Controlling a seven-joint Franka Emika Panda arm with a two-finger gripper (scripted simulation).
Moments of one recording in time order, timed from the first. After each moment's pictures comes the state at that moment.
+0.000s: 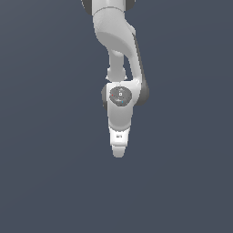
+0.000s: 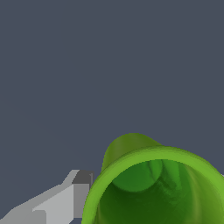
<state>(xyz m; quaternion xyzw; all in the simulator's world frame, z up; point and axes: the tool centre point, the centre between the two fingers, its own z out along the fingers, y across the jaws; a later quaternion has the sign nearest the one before) 0.035 0.012 0.086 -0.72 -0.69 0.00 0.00</state>
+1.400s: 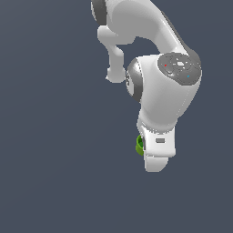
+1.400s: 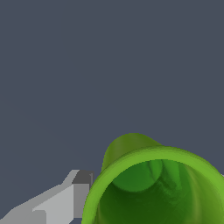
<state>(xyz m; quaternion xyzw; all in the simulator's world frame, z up) 0.122 0.100 0.222 -0.72 -0.69 0.00 0.00</state>
